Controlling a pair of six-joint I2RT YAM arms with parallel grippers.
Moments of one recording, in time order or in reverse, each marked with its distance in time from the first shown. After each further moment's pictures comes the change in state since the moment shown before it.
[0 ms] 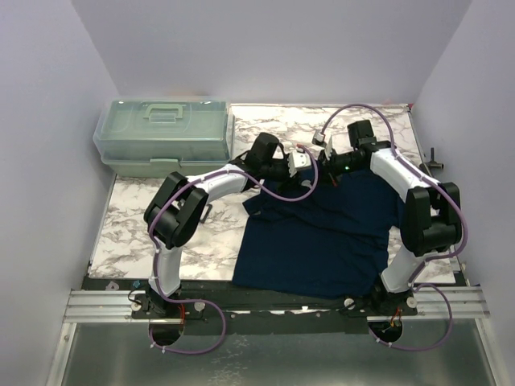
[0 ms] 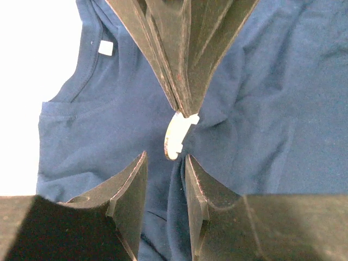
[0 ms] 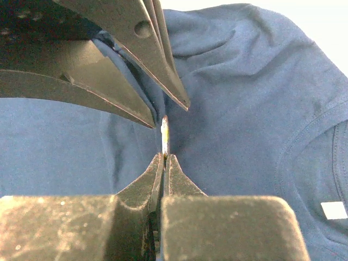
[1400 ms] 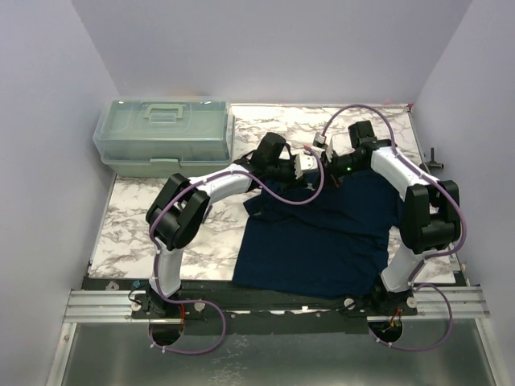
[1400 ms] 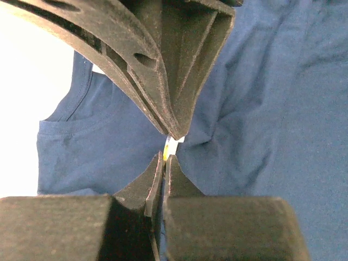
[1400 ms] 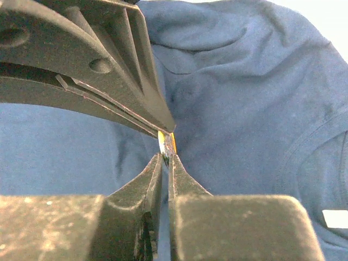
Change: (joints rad) left arm -0.046 0.000 0.051 -0.046 0.006 0.033; right arm -0.004 0.026 0.027 -0.093 -0.022 -0.080
